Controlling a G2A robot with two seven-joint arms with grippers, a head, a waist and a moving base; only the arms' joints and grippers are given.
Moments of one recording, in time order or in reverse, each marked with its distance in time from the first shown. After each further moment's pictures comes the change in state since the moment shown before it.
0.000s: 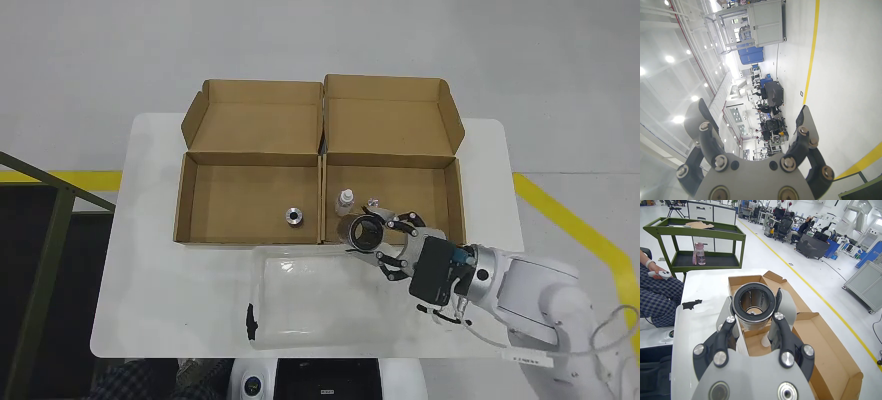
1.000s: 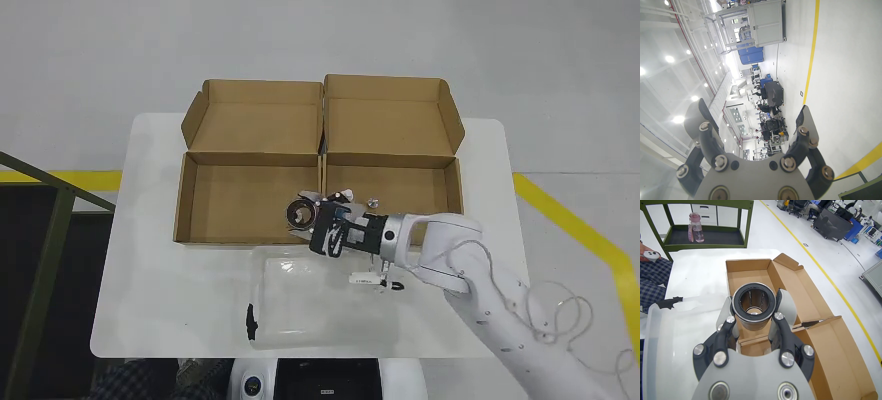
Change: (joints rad) left arm 0.000 0.000 0.000 0.000 0.000 0.000 0.000; right arm 0.426 -0.080 -0.468 0.311 -0.045 0.193 0.194
